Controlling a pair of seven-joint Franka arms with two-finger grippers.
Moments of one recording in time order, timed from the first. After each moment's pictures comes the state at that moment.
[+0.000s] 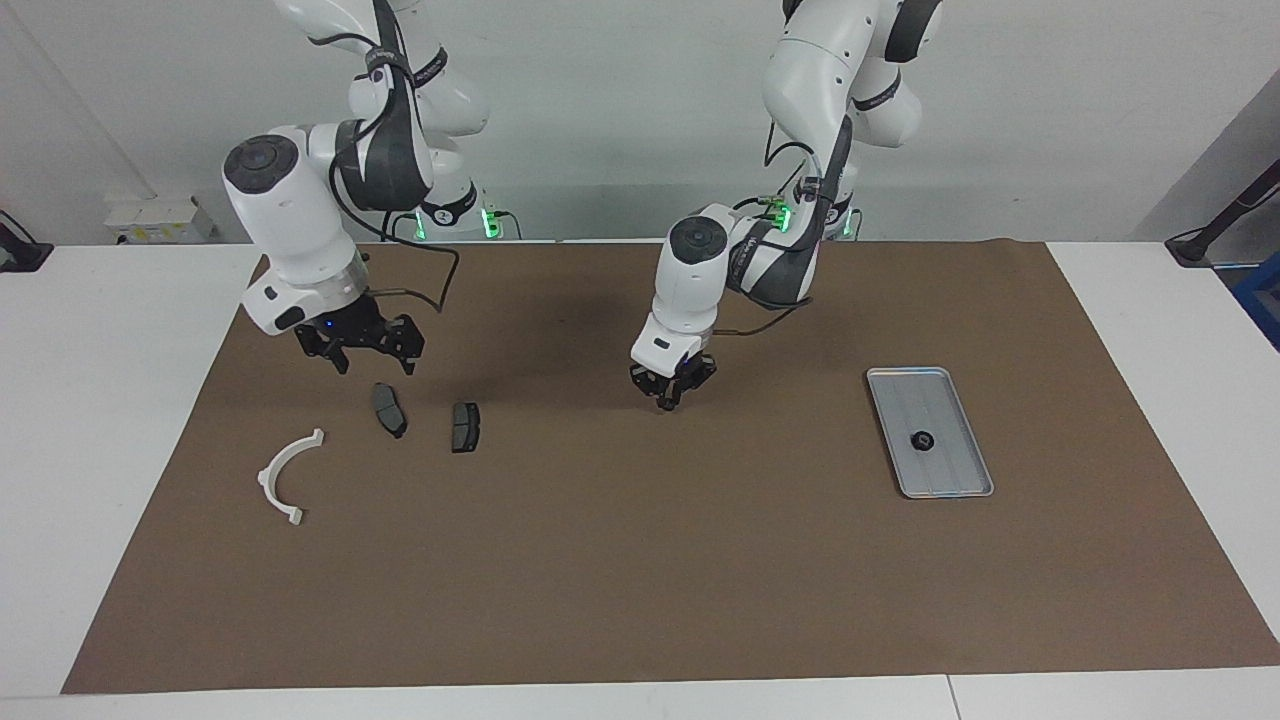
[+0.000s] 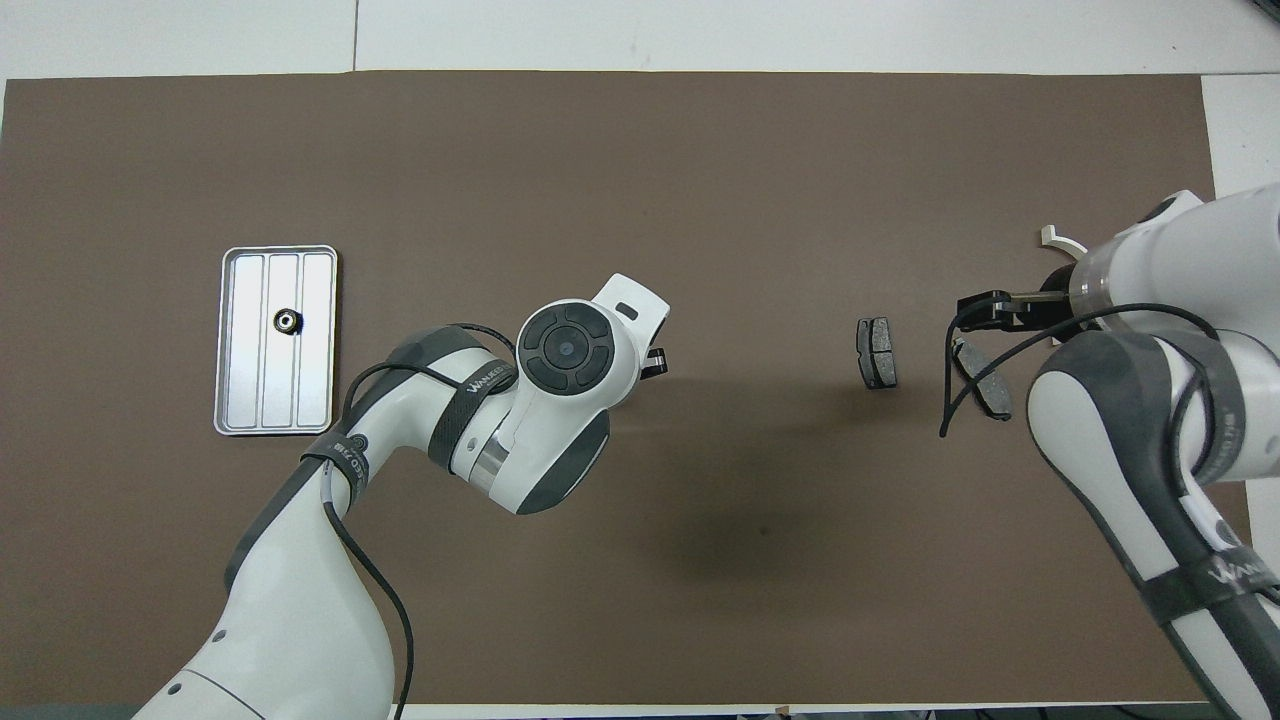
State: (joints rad) left arm -0.61 0.39 -0.08 -1.88 0.00 2.34 -0.80; right arm -0.09 0.05 0.14 -2.03 0.00 2.12 0.14
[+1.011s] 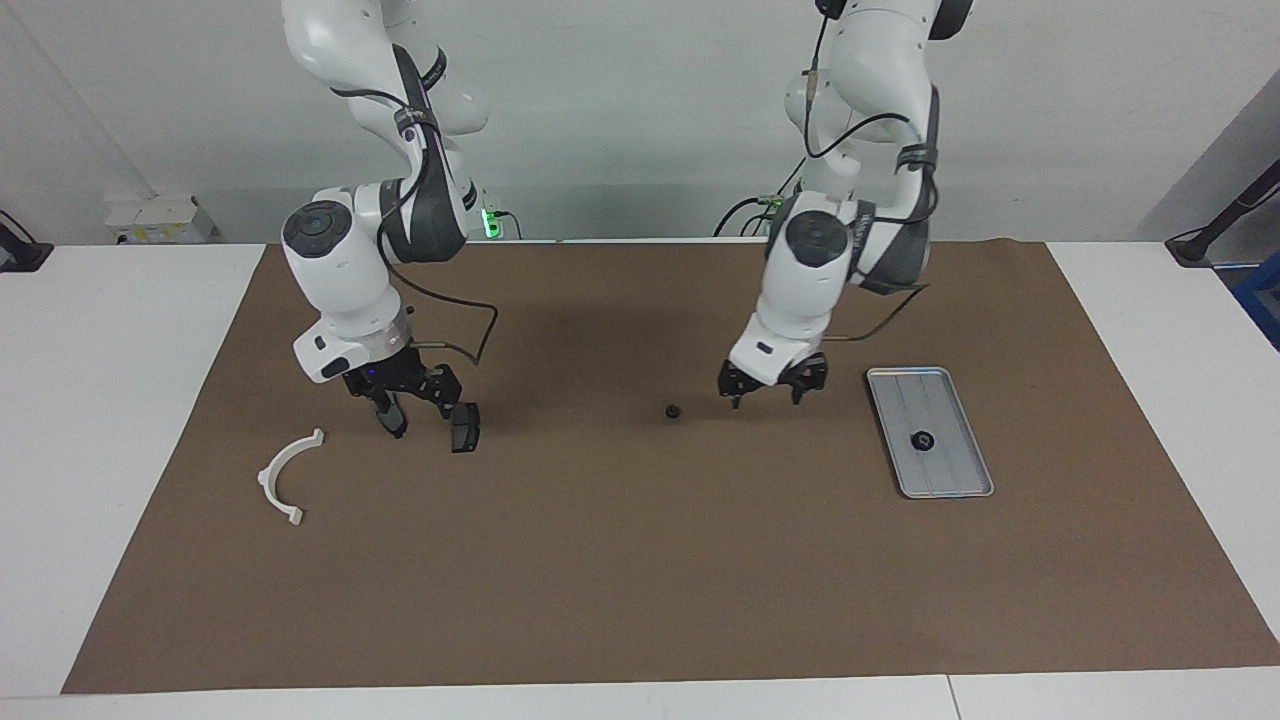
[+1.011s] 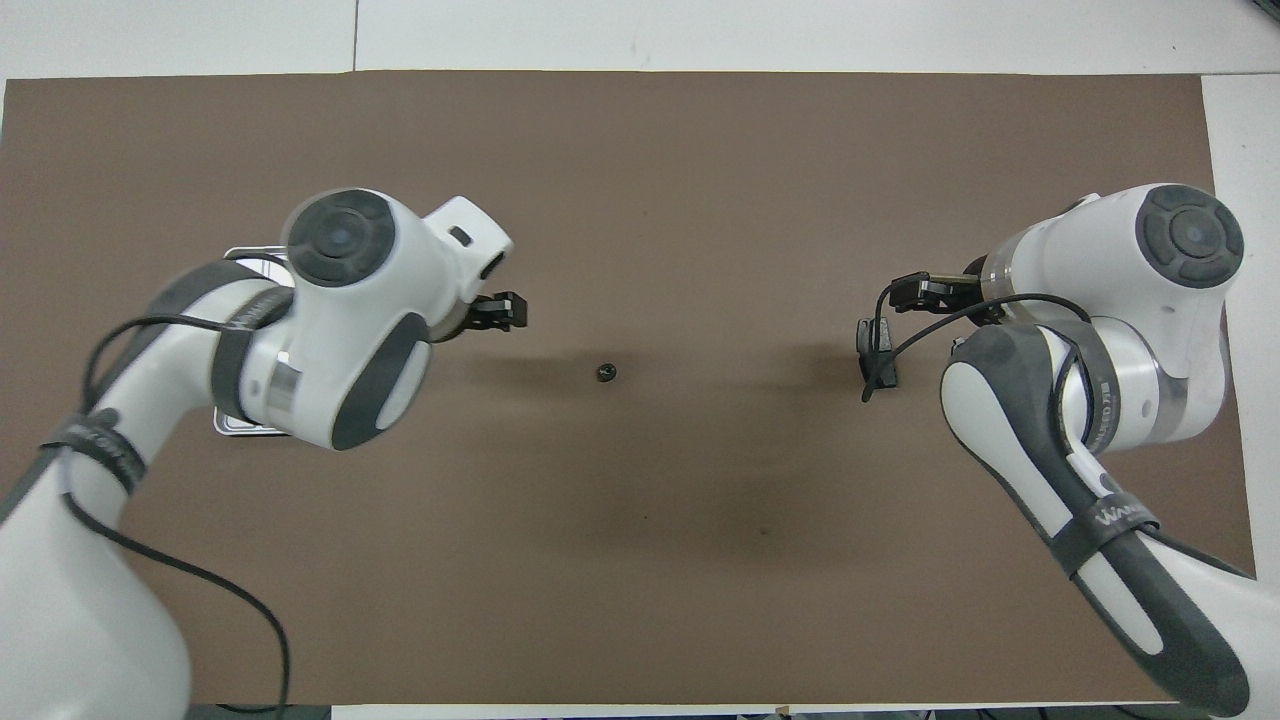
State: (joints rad) left arm -0.30 0.22 -0.05 -1.86 0.03 2.11 -0.31; right arm 0.00 0.15 0.14 -2.02 0.00 2.23 0.33
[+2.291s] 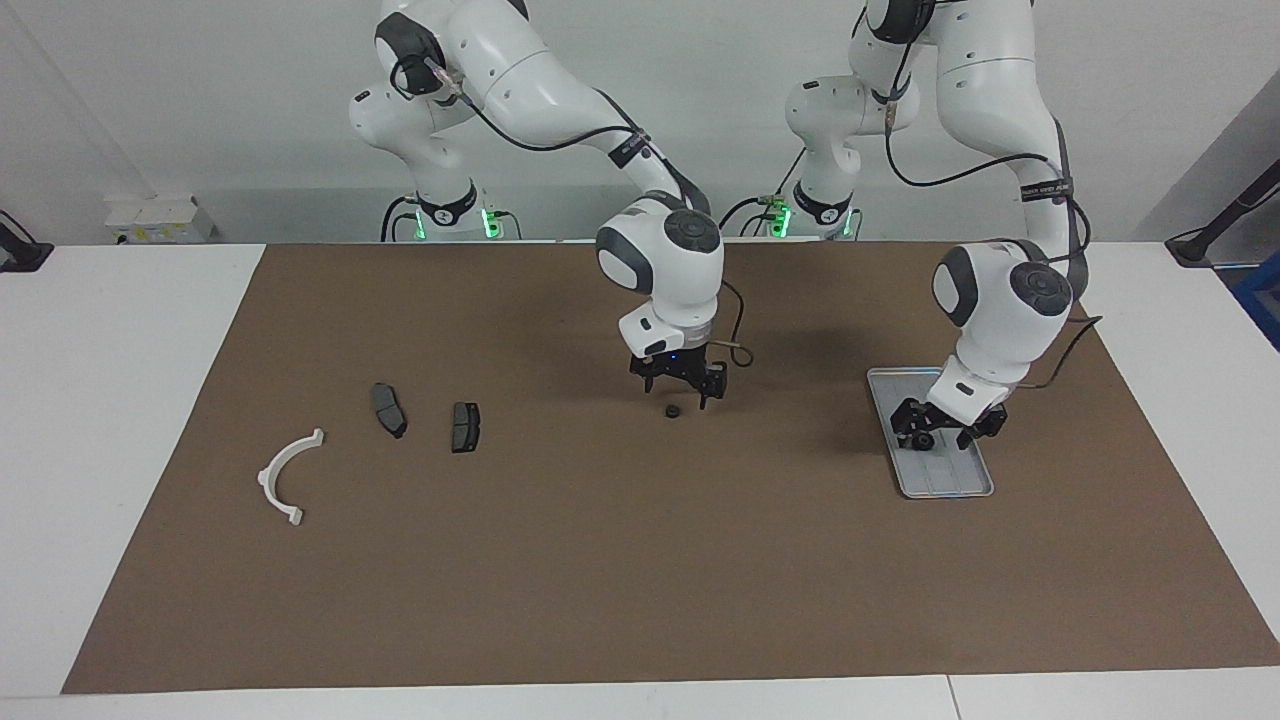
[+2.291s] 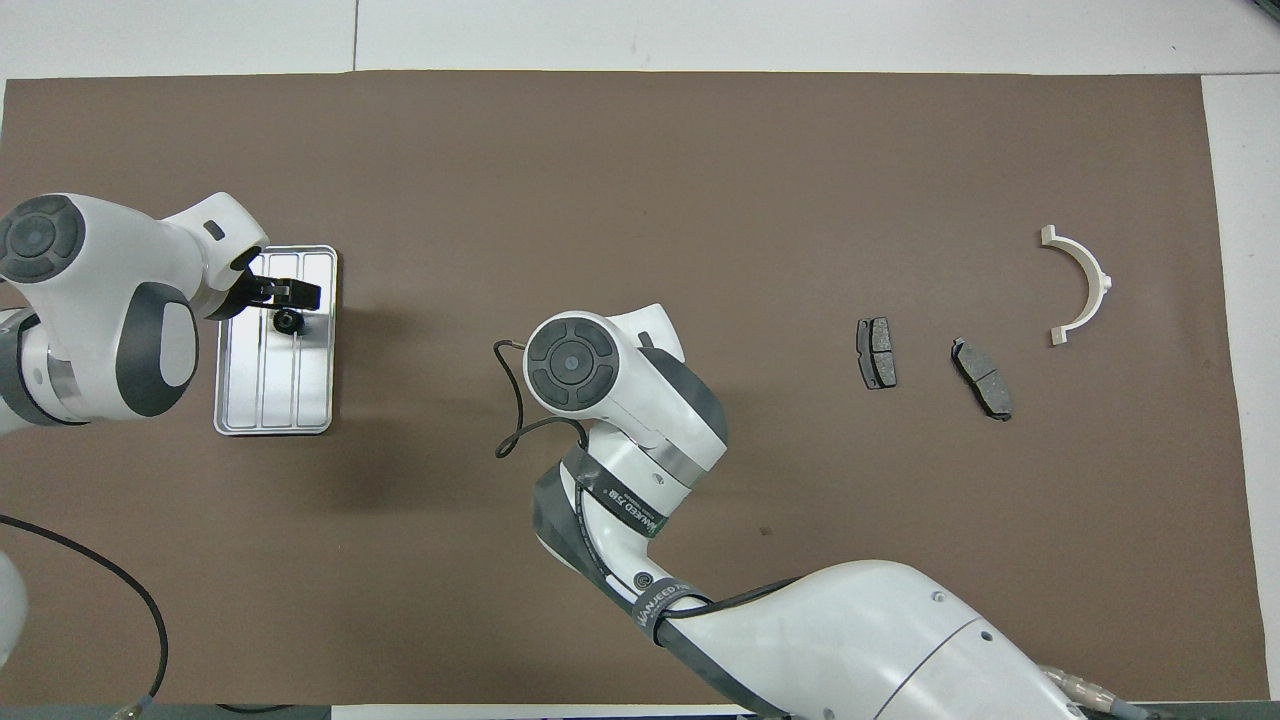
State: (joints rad) left arm 0.04 0.31 -0.06 -1.98 0.02 2.37 0.10; right arm 0.58 0.57 0.14 -1.61 -0.19 2.24 1.21
